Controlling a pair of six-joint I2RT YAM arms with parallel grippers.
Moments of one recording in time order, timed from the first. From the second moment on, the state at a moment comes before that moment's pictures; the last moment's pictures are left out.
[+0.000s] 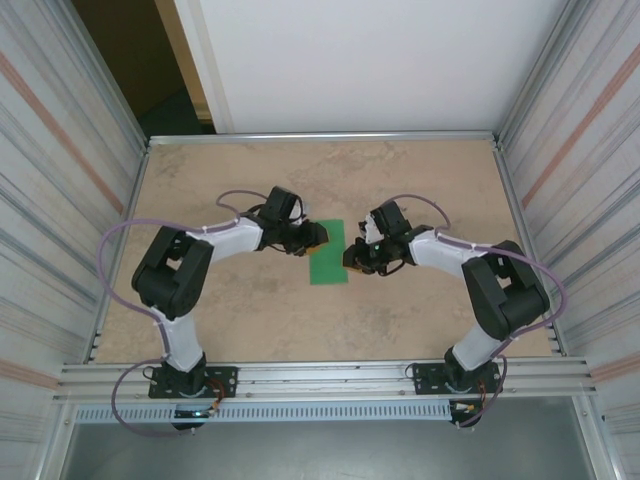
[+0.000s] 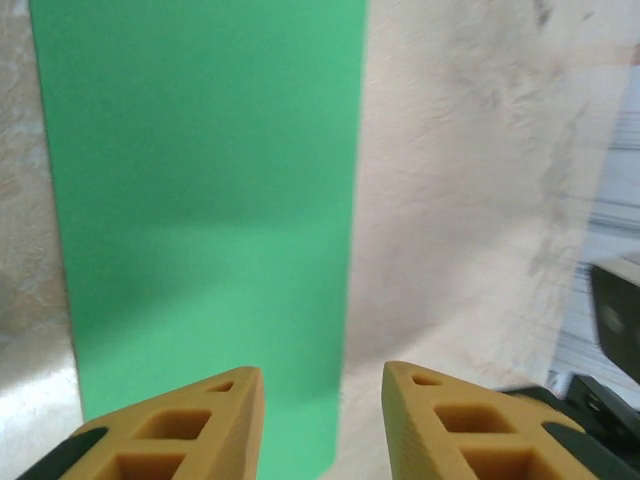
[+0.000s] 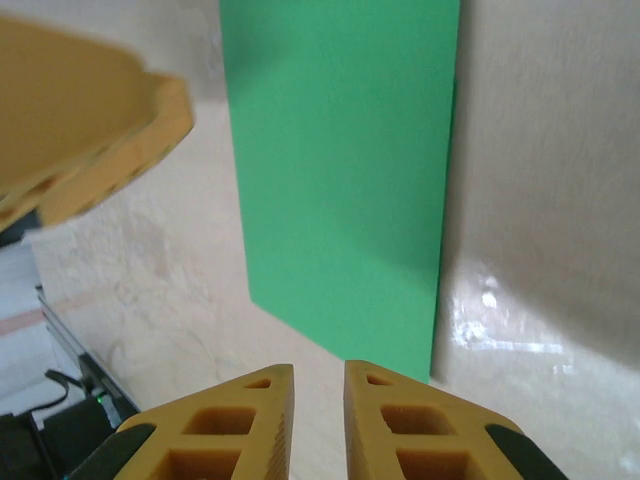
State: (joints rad) left arm -0.54 1.83 1.09 -0.15 0.51 -0.86; right arm 0.50 1.65 0.88 -0.27 -0.54 0.70
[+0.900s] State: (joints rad) left arm -0.51 1.75 0.90 -0.16 0.51 -0.89; right arm 0.48 1.86 0.97 -0.22 -0.55 0.73
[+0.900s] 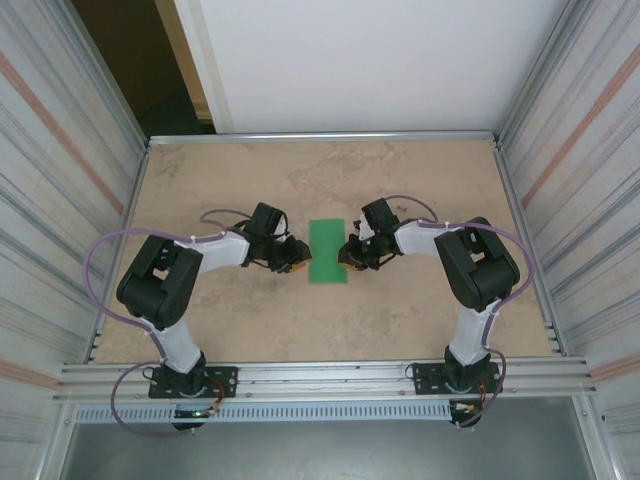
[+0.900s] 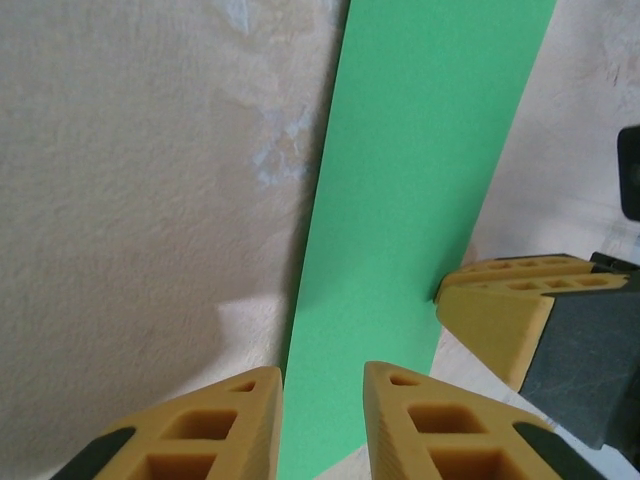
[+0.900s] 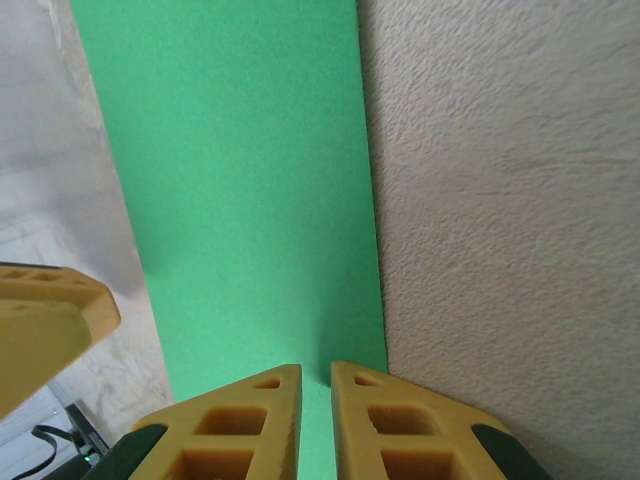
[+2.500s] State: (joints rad) left arm -0.49 1.87 0.96 -0.09 0.62 -0.85; right arm 0.48 1.86 0.97 -0.21 -0.56 0.73
